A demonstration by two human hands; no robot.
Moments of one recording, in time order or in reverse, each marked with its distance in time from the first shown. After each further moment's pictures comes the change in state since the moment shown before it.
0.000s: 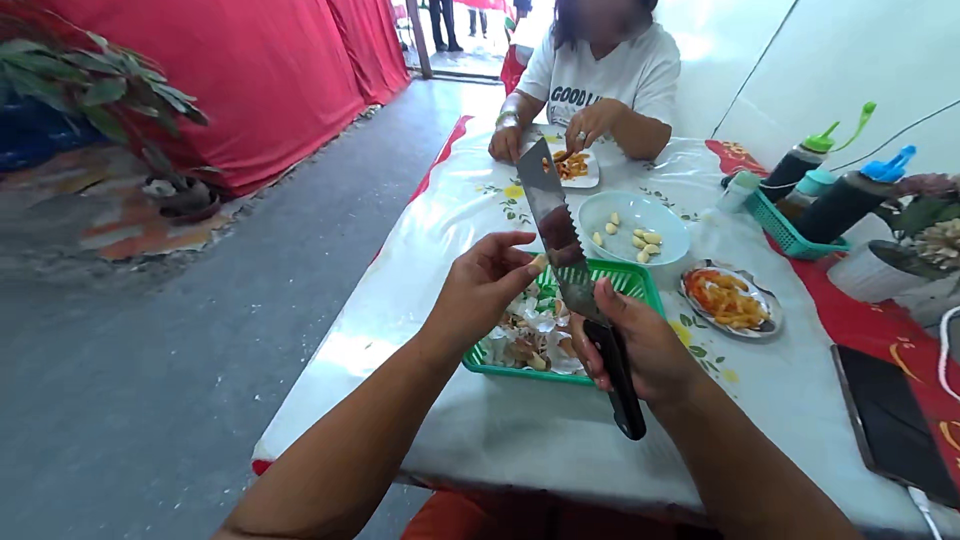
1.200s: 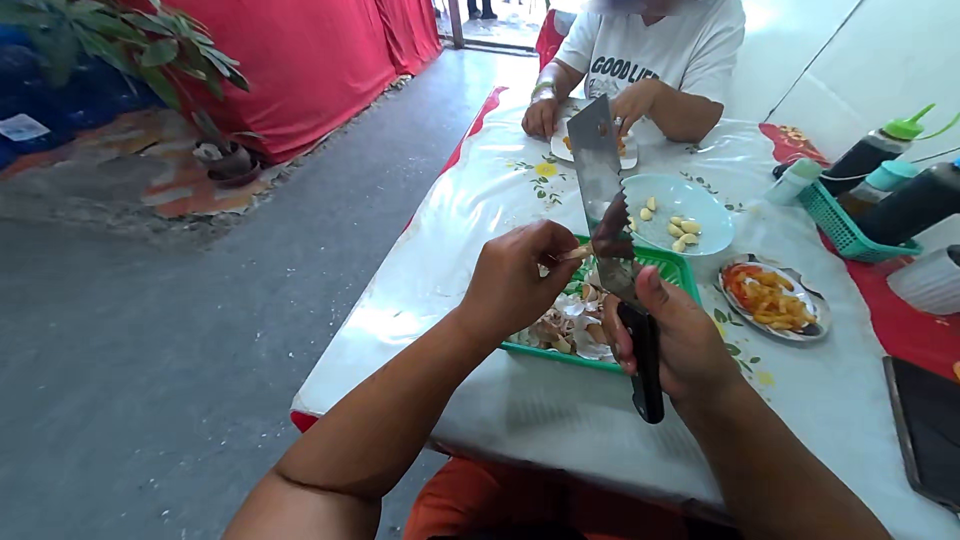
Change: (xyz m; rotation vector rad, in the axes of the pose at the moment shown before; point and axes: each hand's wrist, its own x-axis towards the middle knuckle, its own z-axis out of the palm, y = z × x) left_hand -0.004 -0.004 0.005 0.535 0.077 0.455; right_hand -0.001 0.005 0.009 -0.094 0.119 -0.117
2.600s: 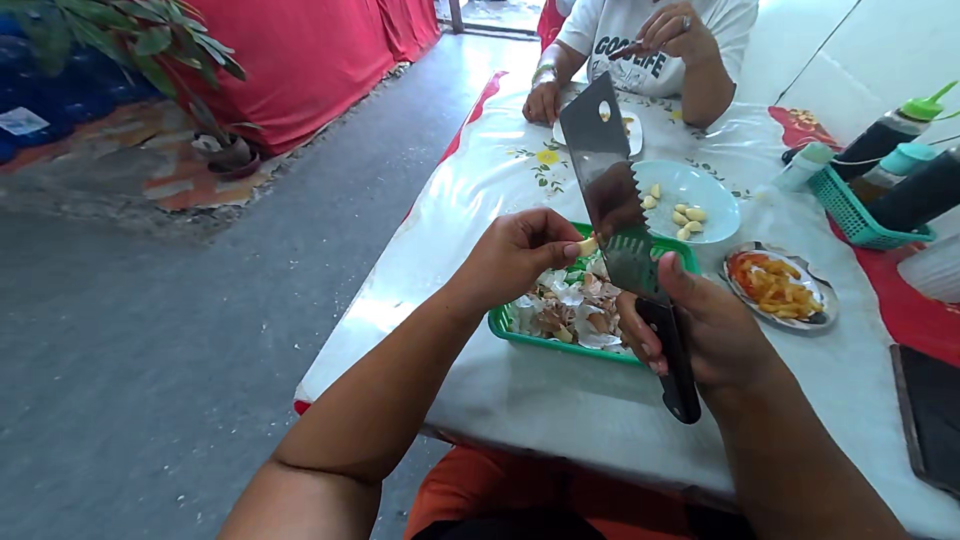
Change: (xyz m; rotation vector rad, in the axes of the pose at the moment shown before) left_hand 0.010 -0.014 -0.013 -0.540 -0.259 -0.314; right_hand -0.003 -0.013 -0.022 0.137 -0.262 0.132
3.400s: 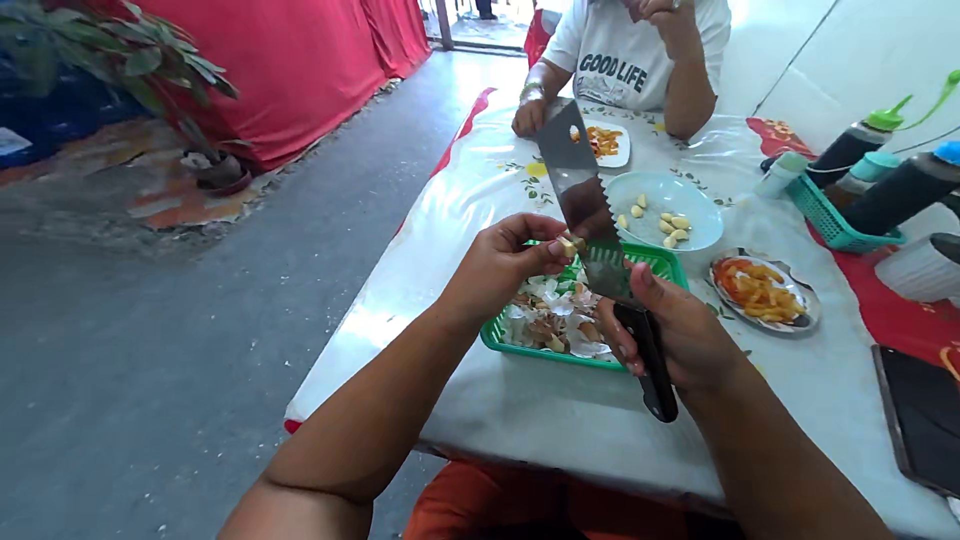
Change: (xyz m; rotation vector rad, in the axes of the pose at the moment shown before) left_hand -0.001 0.007 0.008 -0.303 0.149 -0.139; right_hand 0.009 0.005 0.003 -0.082 0.059 -0.030
